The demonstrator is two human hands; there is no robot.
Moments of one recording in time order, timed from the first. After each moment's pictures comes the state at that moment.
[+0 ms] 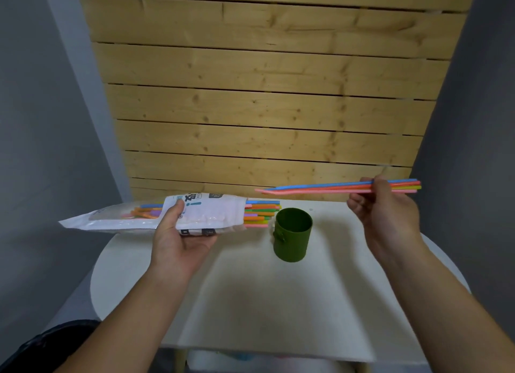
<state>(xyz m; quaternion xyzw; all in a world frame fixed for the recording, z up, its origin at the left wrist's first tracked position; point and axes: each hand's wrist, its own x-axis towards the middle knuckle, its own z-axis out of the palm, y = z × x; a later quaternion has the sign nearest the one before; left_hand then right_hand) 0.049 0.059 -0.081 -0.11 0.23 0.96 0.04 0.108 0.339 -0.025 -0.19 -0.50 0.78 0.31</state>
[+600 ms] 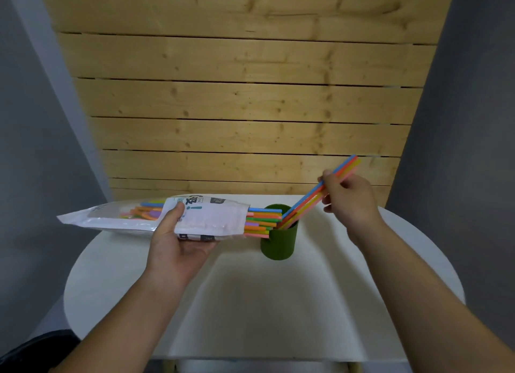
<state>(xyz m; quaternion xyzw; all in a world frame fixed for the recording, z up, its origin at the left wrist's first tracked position) 0.046 0.086 -0.094 -0.10 0.29 0.95 0.08 0.074 0.350 -0.041 -0.18 -0.76 0.57 0.24</state>
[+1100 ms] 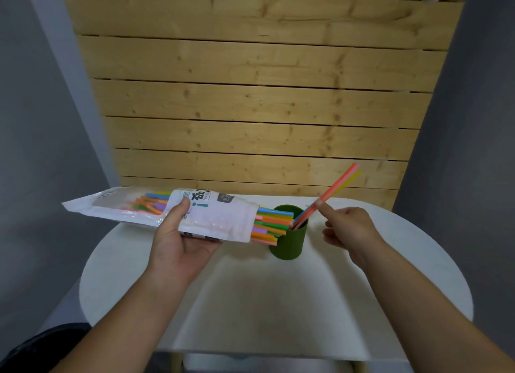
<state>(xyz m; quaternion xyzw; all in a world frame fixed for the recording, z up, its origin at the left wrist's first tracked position) 0.059 0.071 -0.080 -0.07 0.31 0.95 0.07 0.083 0.338 -0.067 -0.29 -0.73 0.61 0.08</state>
